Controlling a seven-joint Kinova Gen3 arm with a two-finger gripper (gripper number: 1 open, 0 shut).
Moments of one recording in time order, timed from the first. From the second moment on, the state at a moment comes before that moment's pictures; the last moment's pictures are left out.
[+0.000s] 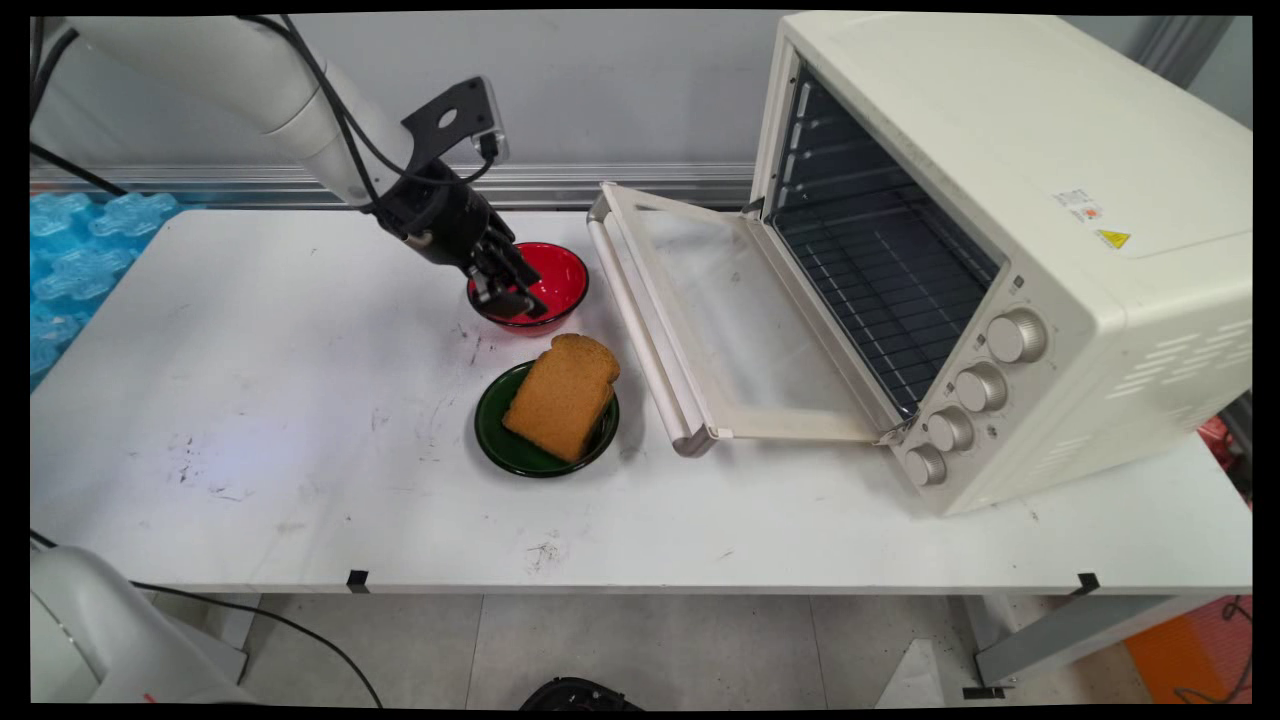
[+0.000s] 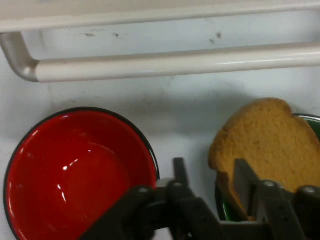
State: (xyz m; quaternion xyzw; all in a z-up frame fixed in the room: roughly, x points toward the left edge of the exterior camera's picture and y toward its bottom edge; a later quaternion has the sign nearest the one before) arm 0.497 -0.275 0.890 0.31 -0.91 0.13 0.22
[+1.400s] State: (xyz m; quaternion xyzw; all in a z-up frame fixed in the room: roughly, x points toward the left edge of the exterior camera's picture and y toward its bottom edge) arm 0.482 -0.318 0.818 0.31 -0.89 0.15 0.30
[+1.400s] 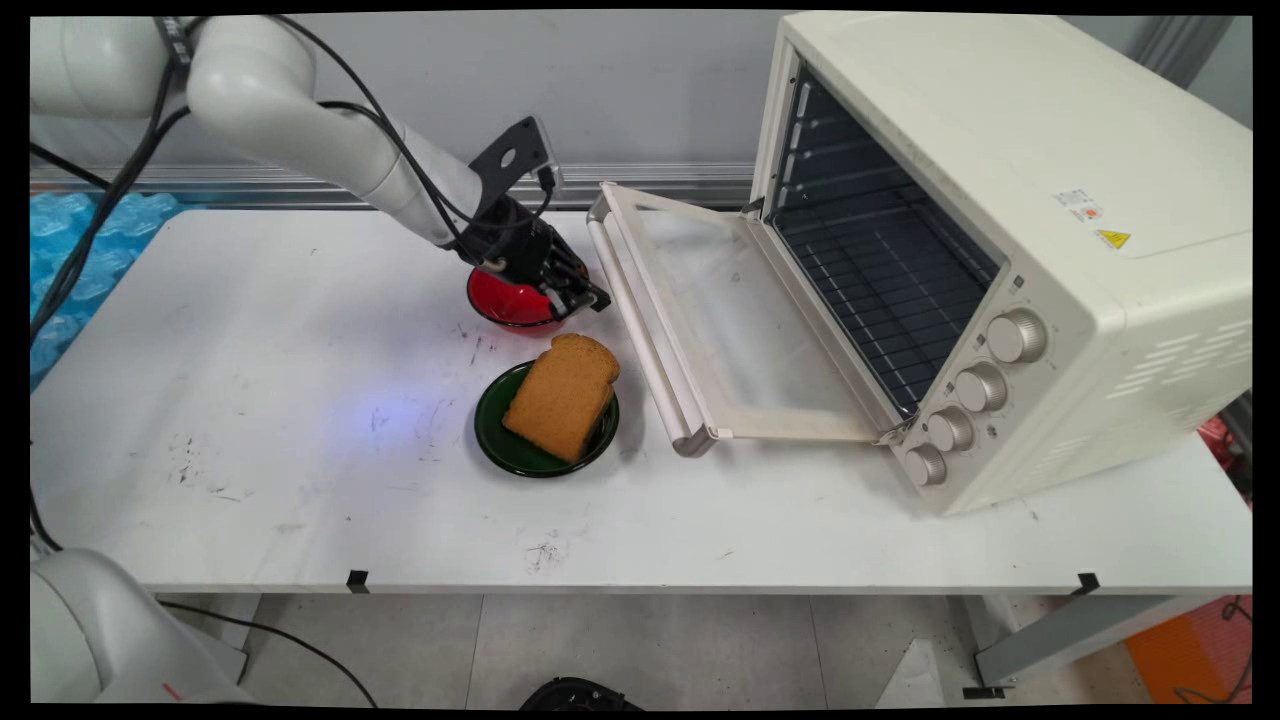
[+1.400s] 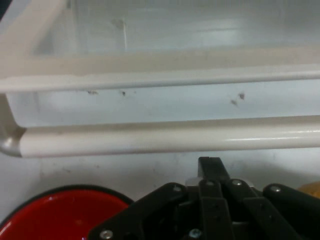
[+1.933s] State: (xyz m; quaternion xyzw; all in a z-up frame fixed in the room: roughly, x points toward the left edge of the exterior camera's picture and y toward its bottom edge) arm 0.482 -0.314 0.801 0.28 -0.89 0.18 0.31
